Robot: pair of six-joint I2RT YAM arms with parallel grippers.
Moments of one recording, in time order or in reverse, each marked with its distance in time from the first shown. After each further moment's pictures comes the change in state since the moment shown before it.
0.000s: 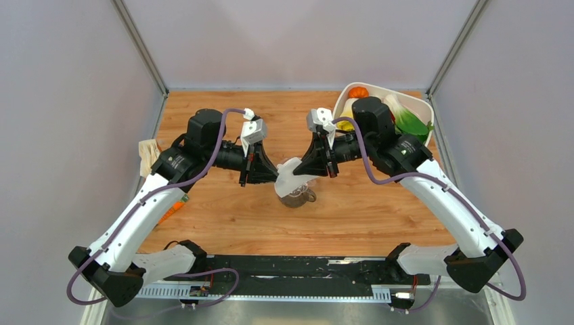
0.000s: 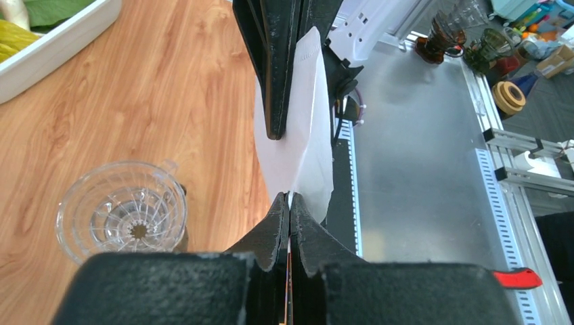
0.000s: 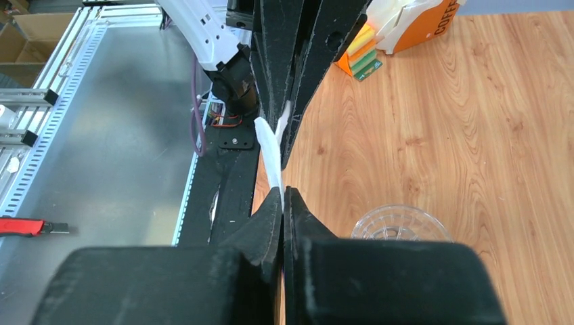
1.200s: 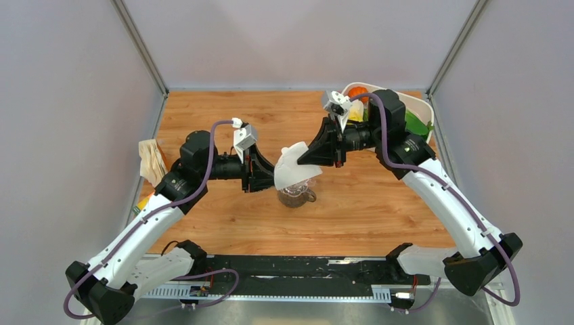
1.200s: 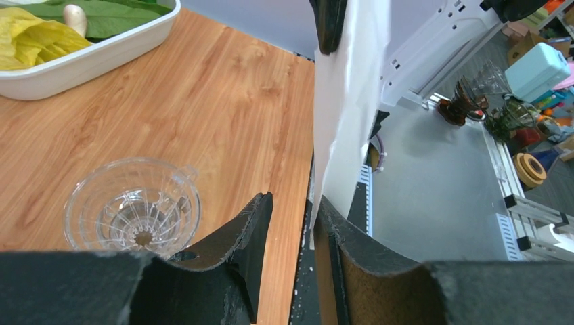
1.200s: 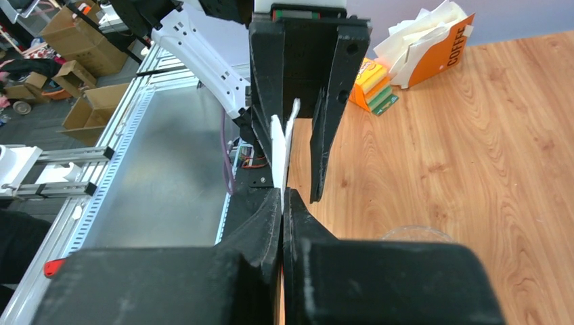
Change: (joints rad) left arm 0.002 -0.166 -0.325 0.443 -0.133 -0.292; right arm -0.118 -0.009 -0.053 0.278 -0.159 0.317
